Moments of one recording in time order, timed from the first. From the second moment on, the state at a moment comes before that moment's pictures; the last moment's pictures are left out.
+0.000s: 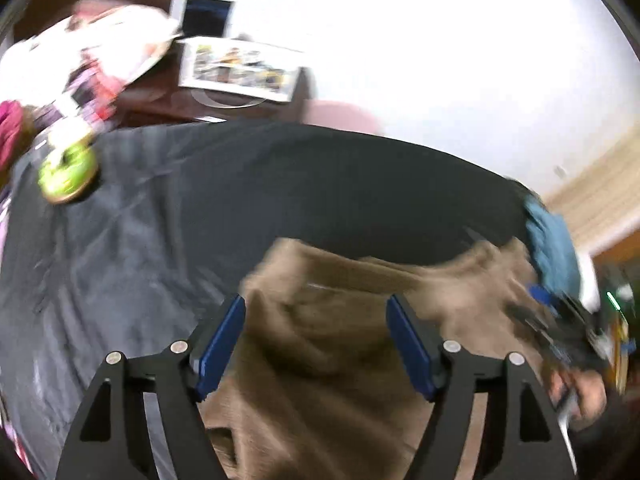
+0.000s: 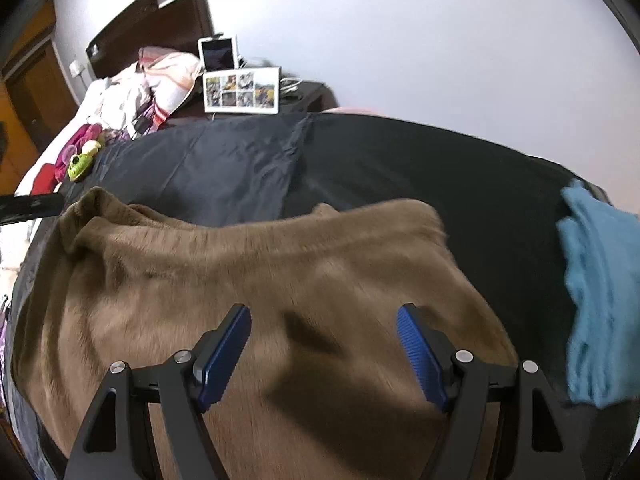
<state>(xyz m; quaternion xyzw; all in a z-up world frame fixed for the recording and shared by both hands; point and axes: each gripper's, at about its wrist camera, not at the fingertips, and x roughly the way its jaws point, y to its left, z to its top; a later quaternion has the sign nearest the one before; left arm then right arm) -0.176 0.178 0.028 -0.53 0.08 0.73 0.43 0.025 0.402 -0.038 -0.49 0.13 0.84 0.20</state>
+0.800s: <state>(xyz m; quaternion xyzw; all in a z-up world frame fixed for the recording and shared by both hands) -0.142 0.177 -0.007 -0.56 0.13 0.71 0.40 0.057 0.389 -0.013 -0.47 0.16 0.84 0.21</state>
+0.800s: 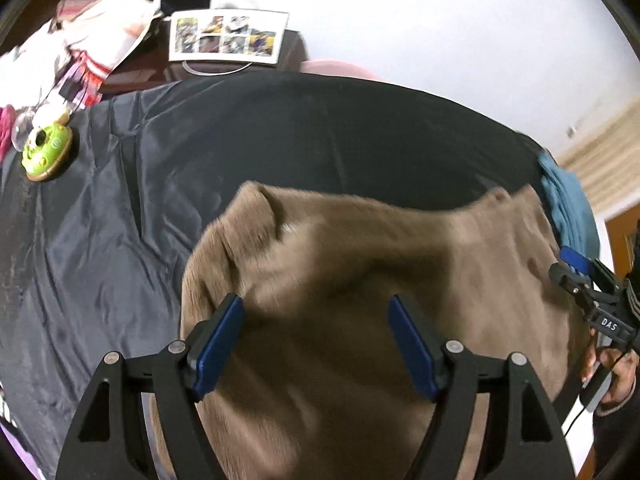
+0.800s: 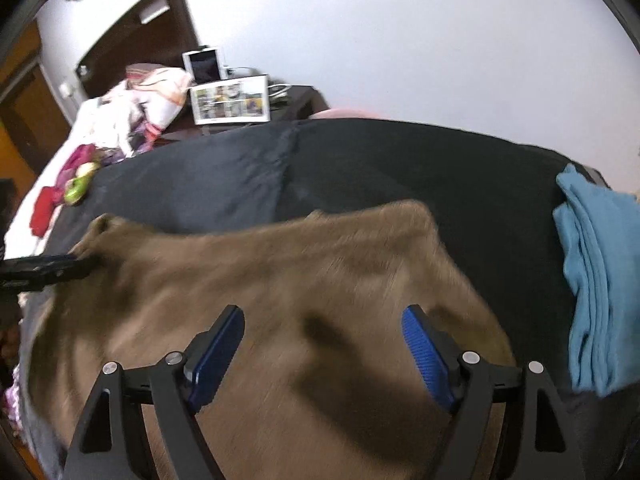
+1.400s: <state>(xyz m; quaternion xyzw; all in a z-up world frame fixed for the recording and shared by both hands) -0.070 0.162 -0.024 -0.55 0.20 0.70 0.41 0.079 0.317 -0.041 -0.53 0.07 0.82 0.20</state>
